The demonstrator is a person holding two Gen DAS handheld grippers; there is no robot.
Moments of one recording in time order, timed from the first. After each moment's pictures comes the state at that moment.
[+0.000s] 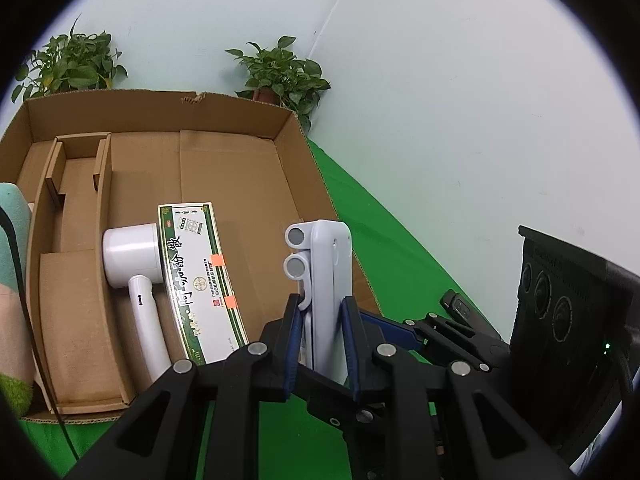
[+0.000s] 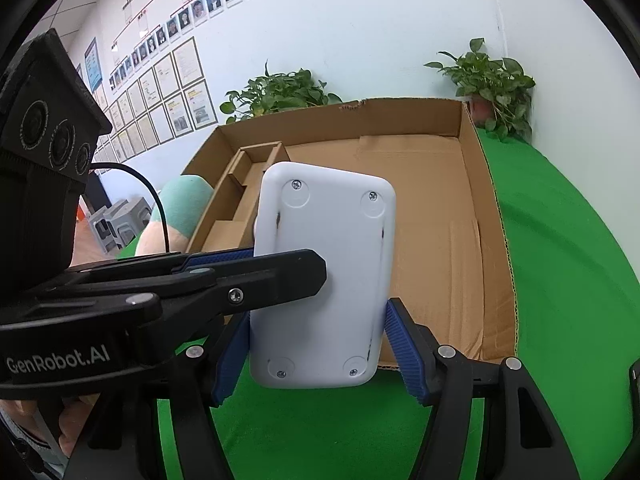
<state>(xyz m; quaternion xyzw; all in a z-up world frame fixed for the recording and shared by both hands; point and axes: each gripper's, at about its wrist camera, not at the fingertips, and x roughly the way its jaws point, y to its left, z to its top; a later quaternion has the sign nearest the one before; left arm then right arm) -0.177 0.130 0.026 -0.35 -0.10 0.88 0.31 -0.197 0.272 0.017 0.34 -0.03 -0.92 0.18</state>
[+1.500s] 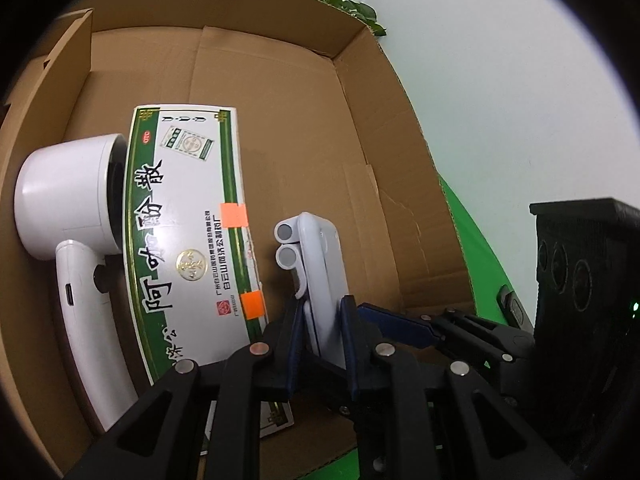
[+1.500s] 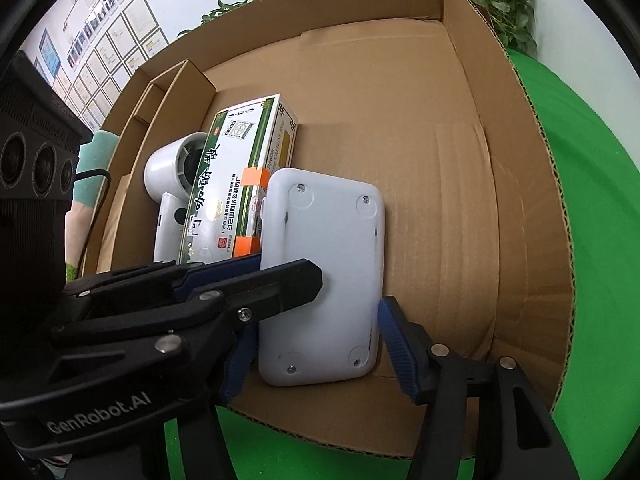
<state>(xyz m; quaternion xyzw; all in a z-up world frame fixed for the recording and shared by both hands) -0.261 0.161 -0.061 -0.45 -0.13 0.85 0.26 -0.296 0.294 -0.074 0.48 -0.06 -0.86 0.16</state>
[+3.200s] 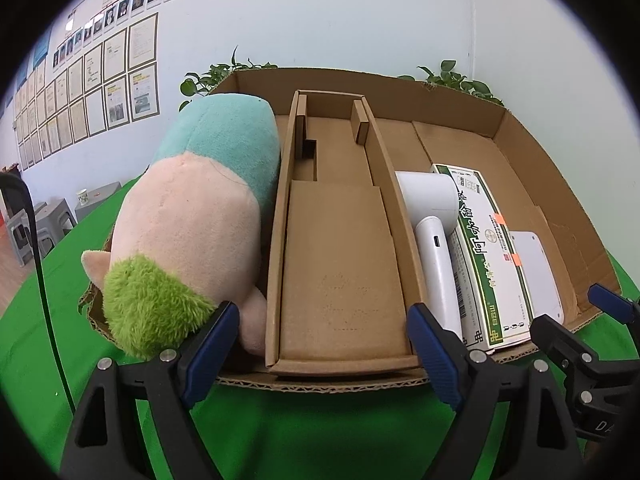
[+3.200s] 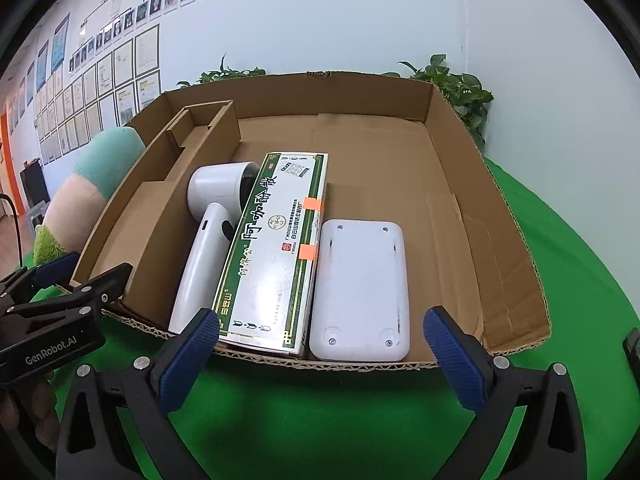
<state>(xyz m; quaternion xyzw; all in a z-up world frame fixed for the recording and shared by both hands) -0.157 0.026 -0.056 -0.29 -0.02 0.96 -0.03 -0.219 0.222 -0.069 0.30 0.02 -0.95 0.05</state>
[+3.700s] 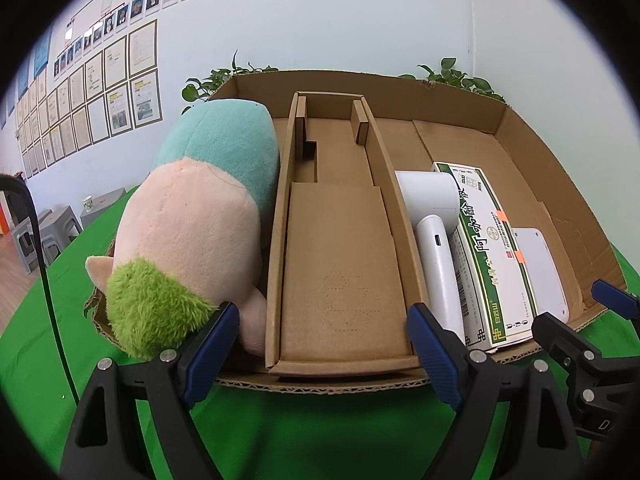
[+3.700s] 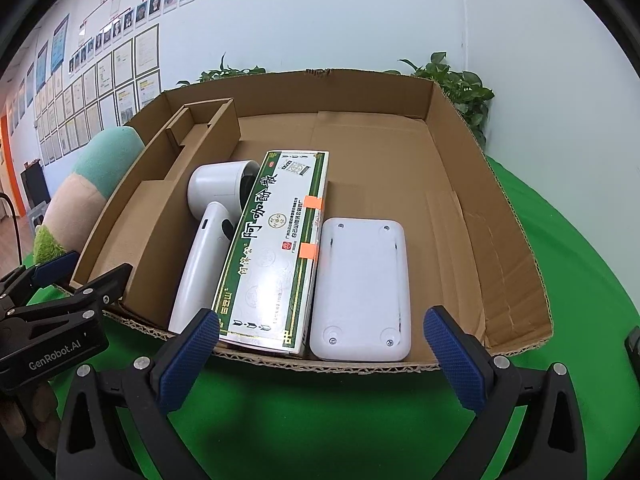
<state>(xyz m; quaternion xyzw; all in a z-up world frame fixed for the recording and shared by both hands) -0.154 0.030 -0.053 -0.29 -0.01 0.96 -0.03 -0.220 0.223 -0.072 0.30 0.02 -0.95 0.05</state>
